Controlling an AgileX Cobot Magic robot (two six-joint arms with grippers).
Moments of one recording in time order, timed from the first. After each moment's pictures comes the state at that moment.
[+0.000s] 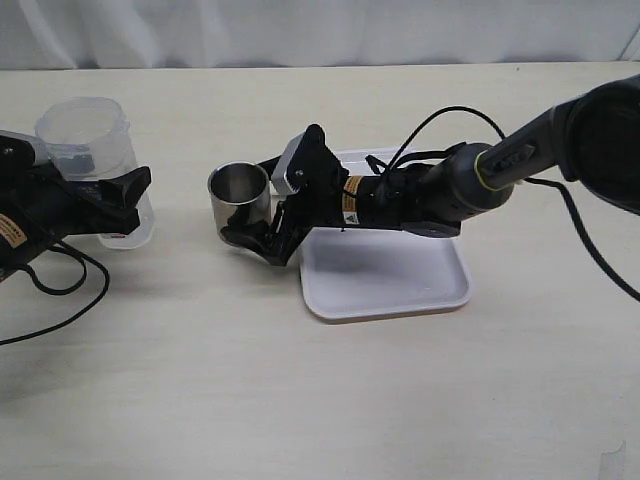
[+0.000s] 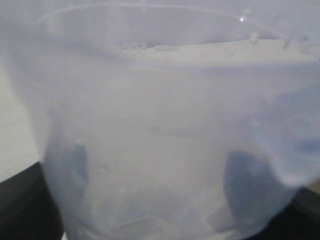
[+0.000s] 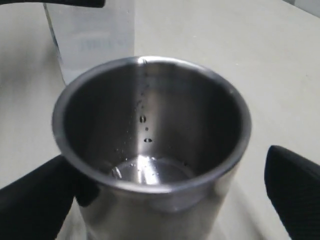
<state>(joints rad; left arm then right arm) -0.04 2.03 -0.46 0.40 -1.21 -0.14 0.44 2.36 -1.25 -0.98 -0.83 0.38</state>
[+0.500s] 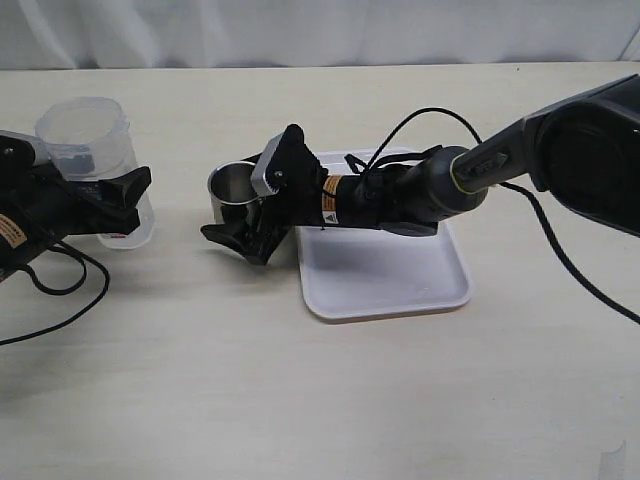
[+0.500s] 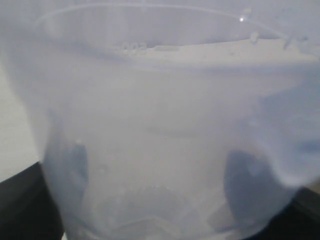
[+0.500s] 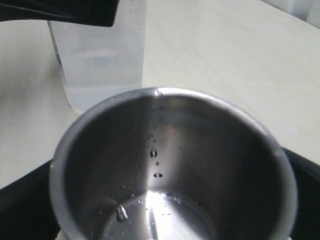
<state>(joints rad) -0.04 2.03 -0.46 0.40 -1.21 -0.14 0.48 2.40 -1.33 -0.96 -0.83 0.38</state>
